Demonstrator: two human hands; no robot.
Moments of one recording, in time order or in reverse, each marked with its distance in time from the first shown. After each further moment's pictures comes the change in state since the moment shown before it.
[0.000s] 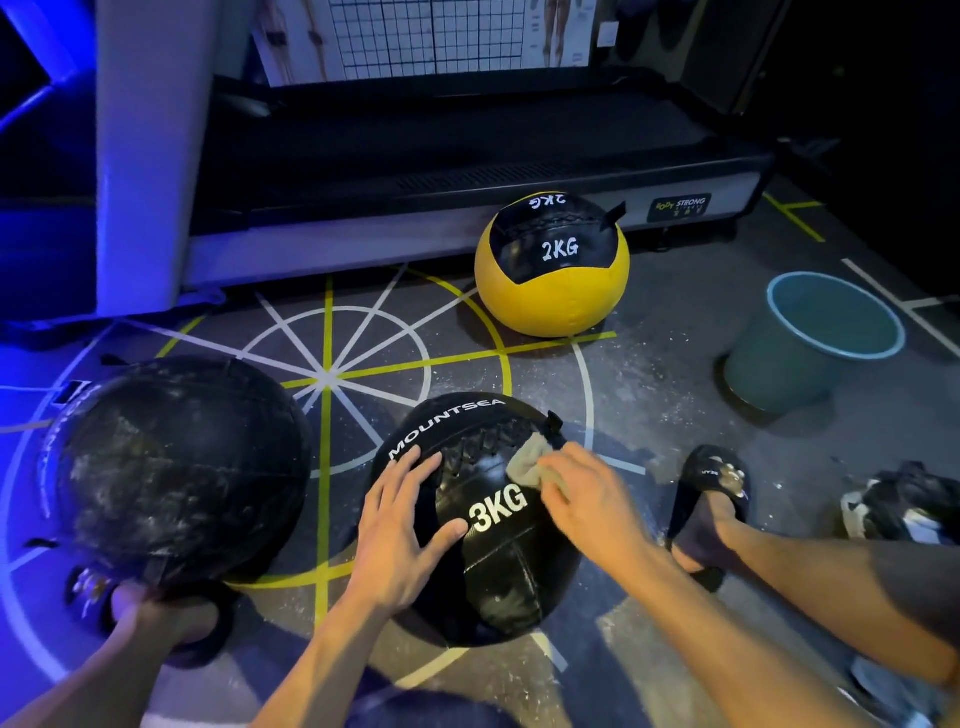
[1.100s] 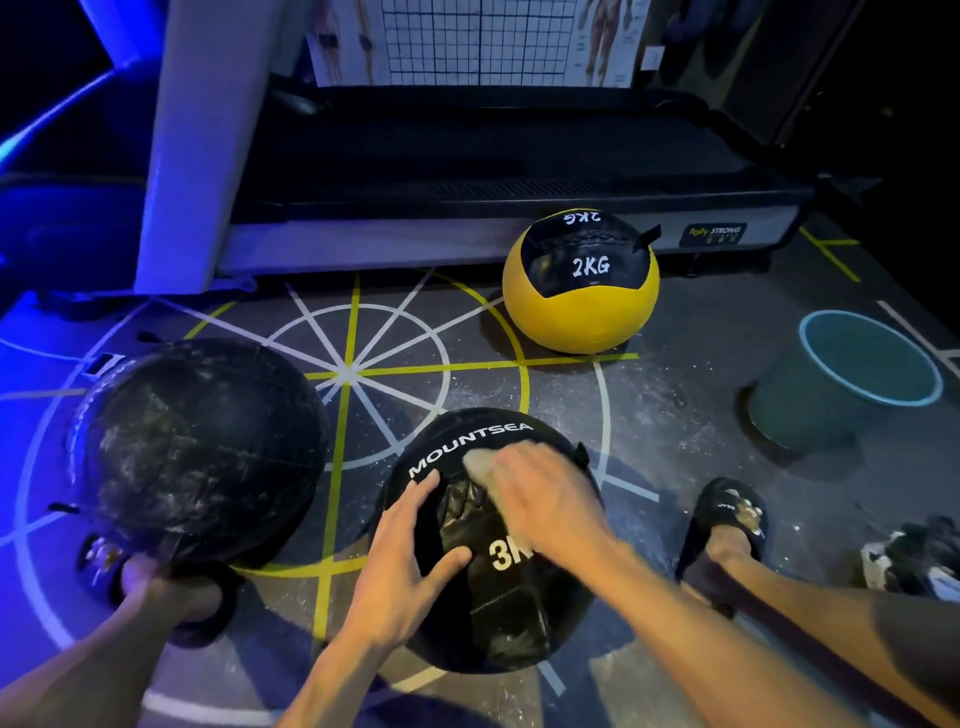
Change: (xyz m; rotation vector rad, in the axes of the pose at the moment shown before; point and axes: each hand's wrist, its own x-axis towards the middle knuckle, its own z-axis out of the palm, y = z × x) left_hand -0.029 0.003 -0.002 -0.165 0.039 -0.087; right_hand 0.038 -0.065 -0.004 -0.058 -0.206 -0.190
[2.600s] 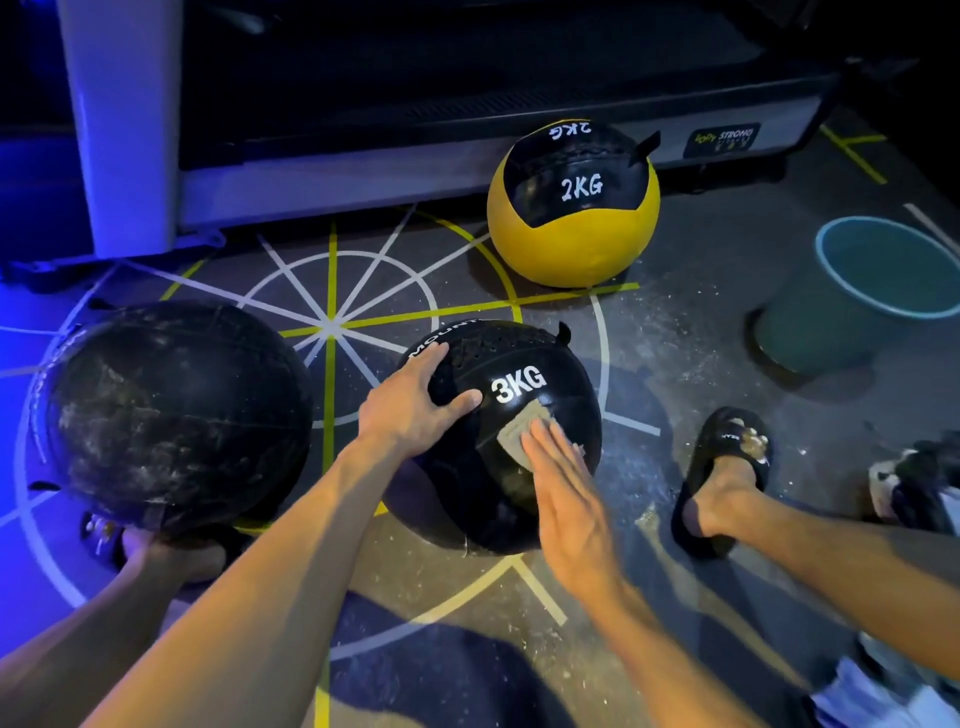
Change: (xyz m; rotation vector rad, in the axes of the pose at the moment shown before) left_hand 0.124 0.062 -0.007 0.498 -0.177 -0.166; right_hand -0.080 0.038 0.081 0.263 0.382 0.182
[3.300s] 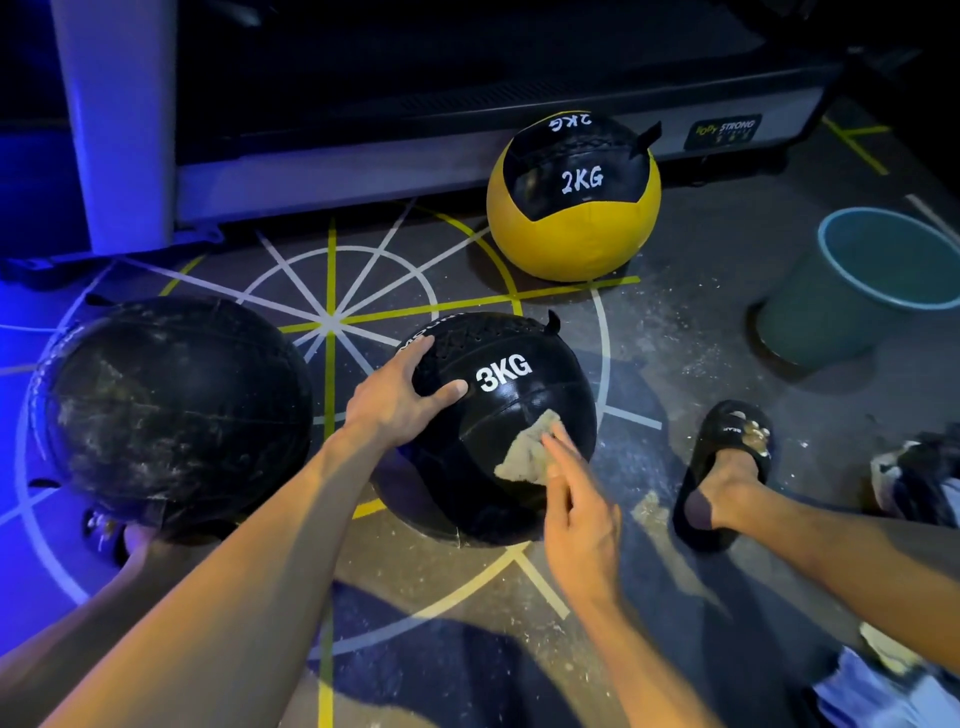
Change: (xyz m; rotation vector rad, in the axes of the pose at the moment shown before) left_hand 0.013 -0.027 0.001 -0.116 -0.045 -0.044; right_hand -0.003 -0.038 -0.013 0.235 0.191 0.324
